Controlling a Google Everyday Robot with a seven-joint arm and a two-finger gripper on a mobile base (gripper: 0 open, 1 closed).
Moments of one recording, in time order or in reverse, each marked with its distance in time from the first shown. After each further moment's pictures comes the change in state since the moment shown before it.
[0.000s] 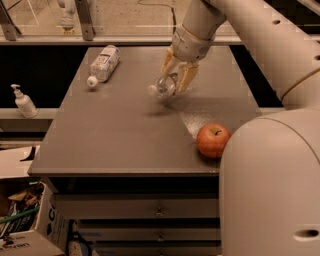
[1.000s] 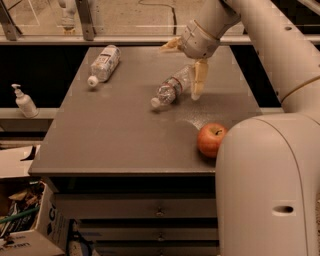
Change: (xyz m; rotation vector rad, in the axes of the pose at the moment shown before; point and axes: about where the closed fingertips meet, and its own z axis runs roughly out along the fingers) arm 0.005 -0.005 -0.008 0.049 -0.156 0.082
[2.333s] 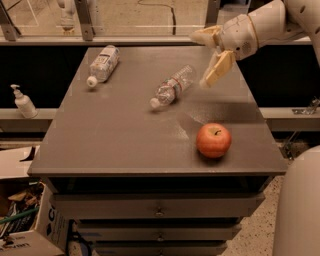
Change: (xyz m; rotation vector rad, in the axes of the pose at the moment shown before) arm -0.007 0.027 -0.079 0.271 -0.456 0.407
